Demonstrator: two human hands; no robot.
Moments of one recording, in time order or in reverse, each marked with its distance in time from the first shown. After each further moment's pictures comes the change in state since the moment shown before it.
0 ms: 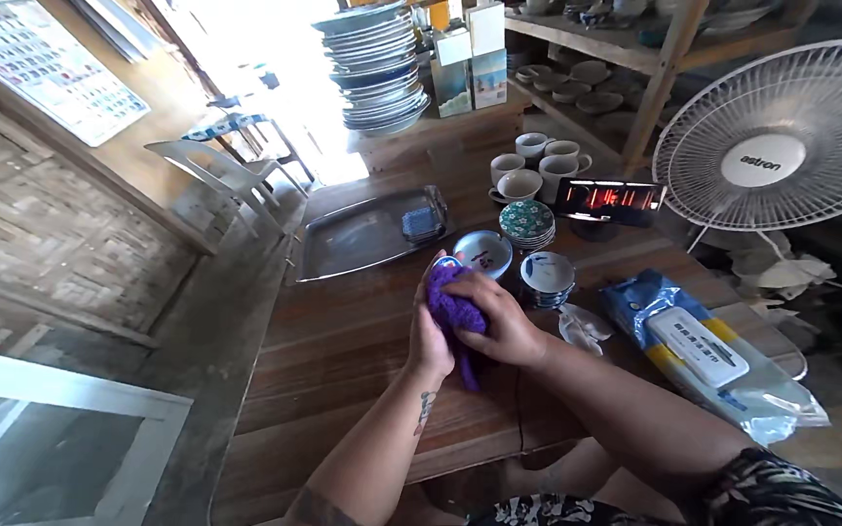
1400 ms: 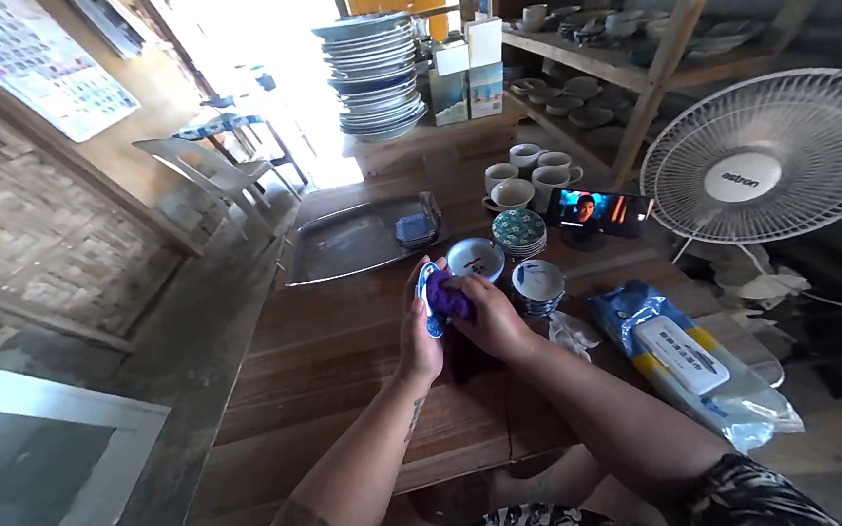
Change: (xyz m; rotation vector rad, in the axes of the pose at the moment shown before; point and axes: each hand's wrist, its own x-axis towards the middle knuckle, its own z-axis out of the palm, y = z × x) left_hand 0.010 -0.016 -0.016 0.183 -0.004 0.182; right_hand 0.005 -0.001 -0.002 -0.183 -0.031 0.311
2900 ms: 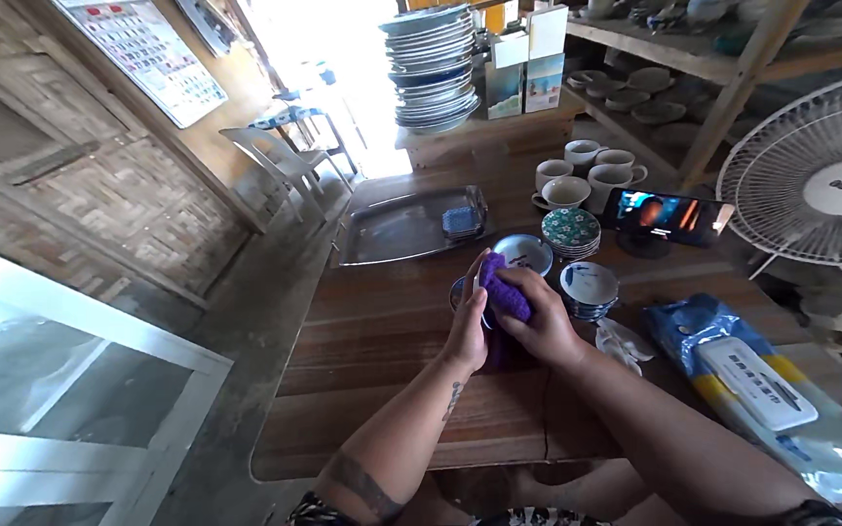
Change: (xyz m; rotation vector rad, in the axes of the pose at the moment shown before) left_hand -0.005 0.013 0.009 -0.077 -0.020 -0.231; right_hand -0.004 0.006 0.003 0.201 0.105 -0.153
